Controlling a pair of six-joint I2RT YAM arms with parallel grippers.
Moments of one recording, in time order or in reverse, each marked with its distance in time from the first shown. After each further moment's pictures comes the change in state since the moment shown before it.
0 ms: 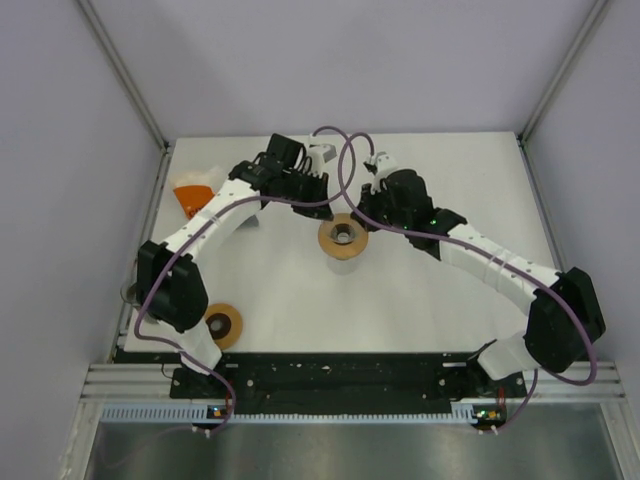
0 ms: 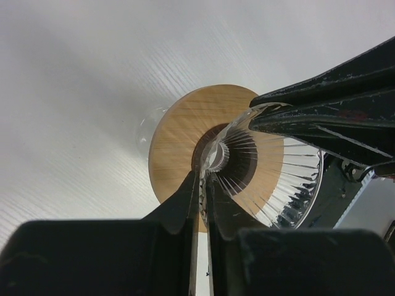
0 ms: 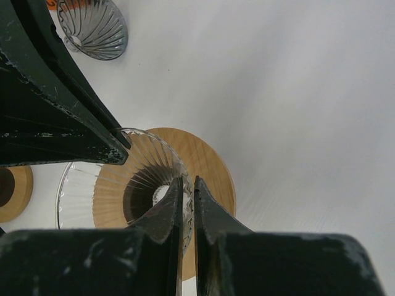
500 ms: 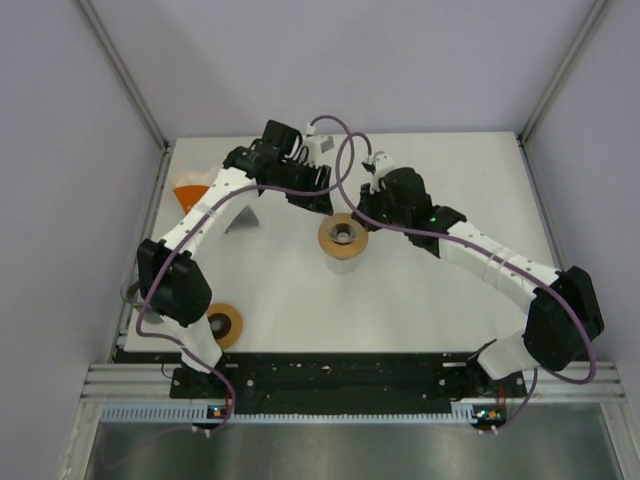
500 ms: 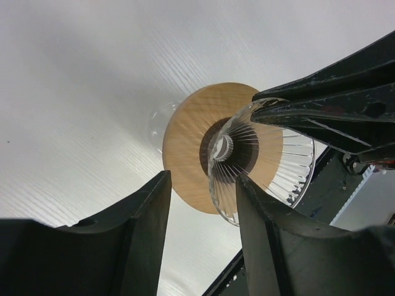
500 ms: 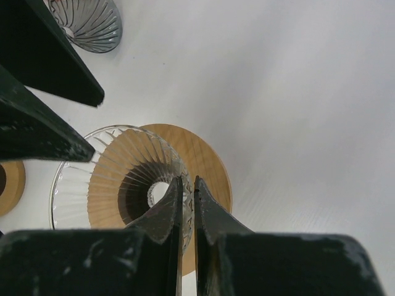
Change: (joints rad) left arm 0.017 0.045 0.152 -0.172 -0.024 0.066; right arm 0.000 0.003 0.035 -0.054 0.005 -0.026
